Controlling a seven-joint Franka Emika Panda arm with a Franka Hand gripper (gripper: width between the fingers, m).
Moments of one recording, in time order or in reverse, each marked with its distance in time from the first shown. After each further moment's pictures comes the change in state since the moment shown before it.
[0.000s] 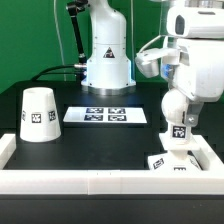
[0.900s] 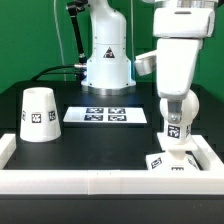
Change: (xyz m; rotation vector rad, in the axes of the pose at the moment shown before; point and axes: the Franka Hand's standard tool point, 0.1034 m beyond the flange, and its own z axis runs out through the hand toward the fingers) arm -0.004 -0.002 0.000 -0.001 0.004 0.357
